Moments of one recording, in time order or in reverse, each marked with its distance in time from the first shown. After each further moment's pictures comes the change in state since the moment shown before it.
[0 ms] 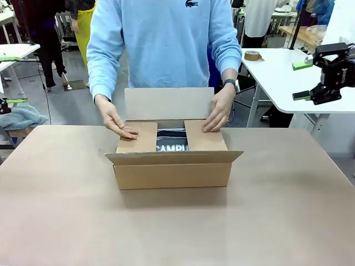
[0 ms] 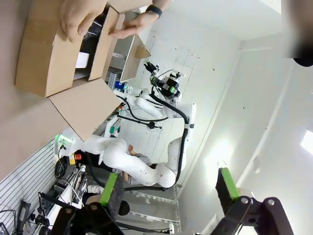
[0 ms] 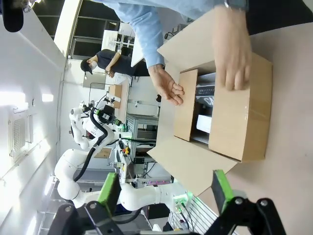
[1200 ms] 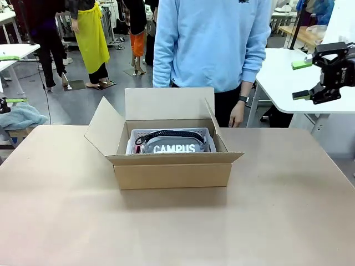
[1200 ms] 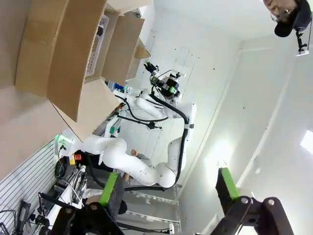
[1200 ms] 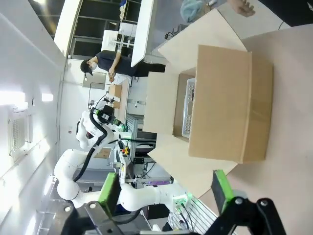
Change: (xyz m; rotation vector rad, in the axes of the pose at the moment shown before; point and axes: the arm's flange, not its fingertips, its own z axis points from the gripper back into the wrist) left arm -0.001 -0.001 0.001 -0.001 -0.001 -0.002; right arm 0.000 0.001 0.000 0.000 -0.002 0.003
